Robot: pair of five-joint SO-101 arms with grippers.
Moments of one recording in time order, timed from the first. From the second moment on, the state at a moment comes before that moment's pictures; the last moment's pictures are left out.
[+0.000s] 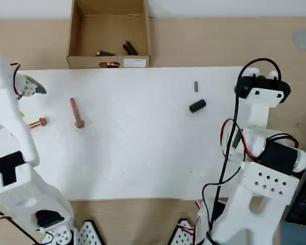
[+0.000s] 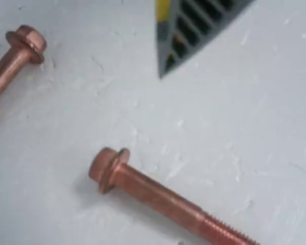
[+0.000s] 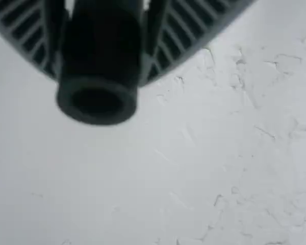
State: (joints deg) left arm -26.9 13.5 -23.0 99.8 19.2; right arm 18.5 -49.3 31.9 90.1 2.5
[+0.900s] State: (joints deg) left arm -29.2 11.6 -22.2 99.8 -47.4; right arm 18.5 -49.3 31.9 90.1 2.5
